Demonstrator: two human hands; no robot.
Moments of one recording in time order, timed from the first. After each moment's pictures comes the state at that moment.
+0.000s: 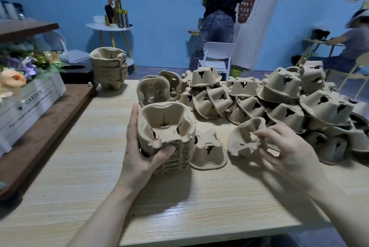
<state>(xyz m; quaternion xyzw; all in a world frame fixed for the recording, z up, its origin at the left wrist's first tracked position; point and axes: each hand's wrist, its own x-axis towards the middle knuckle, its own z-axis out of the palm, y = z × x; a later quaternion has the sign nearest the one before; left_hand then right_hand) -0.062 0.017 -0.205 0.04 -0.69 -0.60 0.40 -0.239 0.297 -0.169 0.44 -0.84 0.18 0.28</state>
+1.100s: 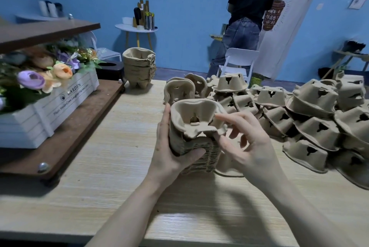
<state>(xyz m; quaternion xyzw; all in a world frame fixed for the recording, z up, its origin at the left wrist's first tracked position) -0.062 0.011 -0.209 0.07 -0.70 -0.59 0.39 -0.161 0.174 -0.140 0.49 -0.72 0.48 0.09</state>
